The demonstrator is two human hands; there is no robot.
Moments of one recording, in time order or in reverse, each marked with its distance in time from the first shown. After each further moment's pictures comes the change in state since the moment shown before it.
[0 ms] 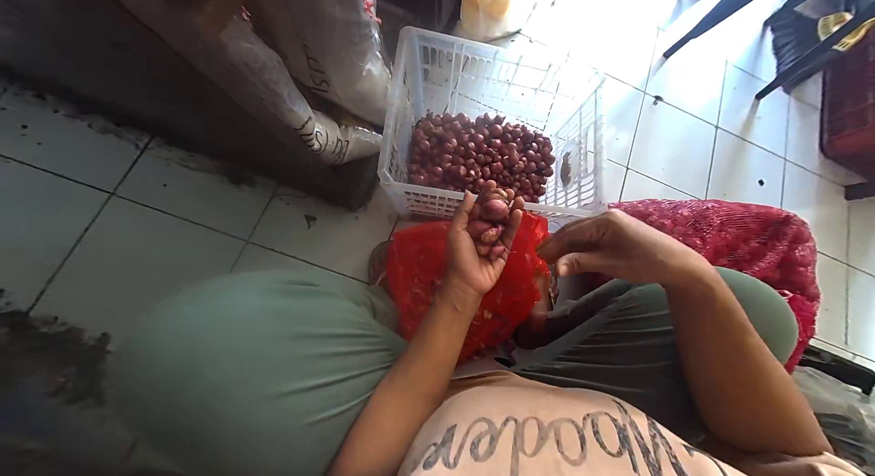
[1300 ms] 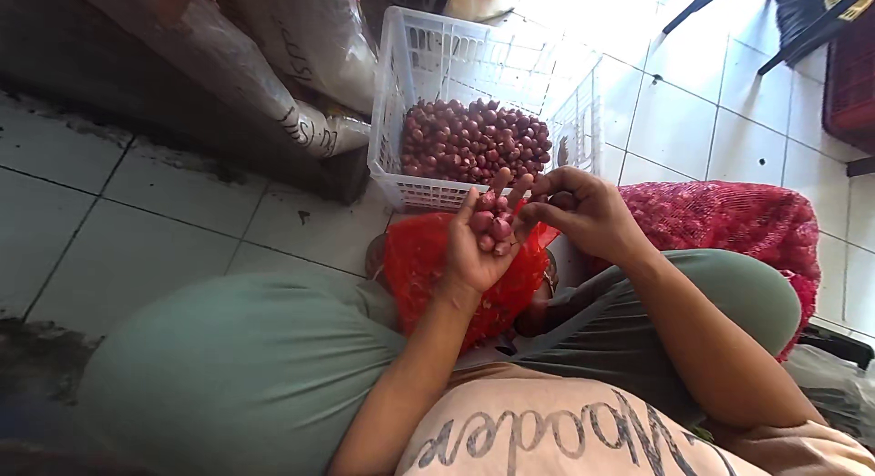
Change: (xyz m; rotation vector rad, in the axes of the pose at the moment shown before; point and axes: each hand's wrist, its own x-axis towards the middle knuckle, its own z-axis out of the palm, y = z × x) left_hand -0.003 -0.007 -0.005 0.024 -0.143 -0.074; right_hand 0.022 0.017 0.029 0.066 0.385 -0.013
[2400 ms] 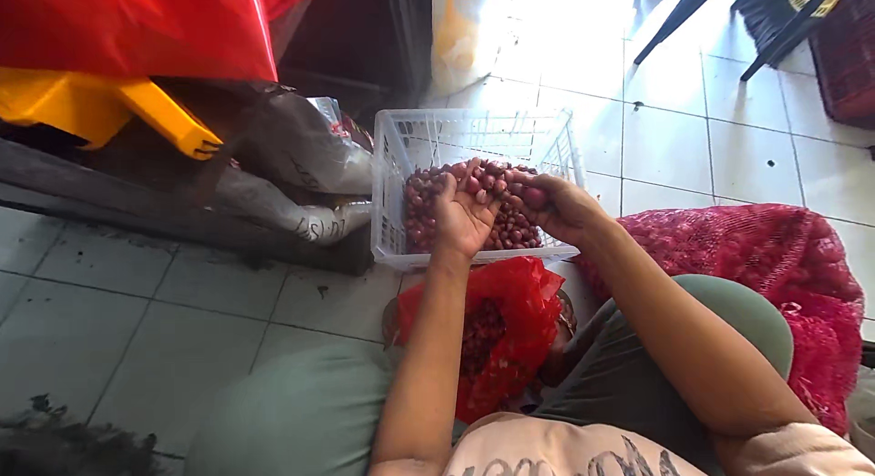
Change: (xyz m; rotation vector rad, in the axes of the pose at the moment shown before) left_hand 0.125 0.054 0.040 0.317 0.159 0.166; right_hand 0.102 0.016 -0.021 1.124 0.373 0.786
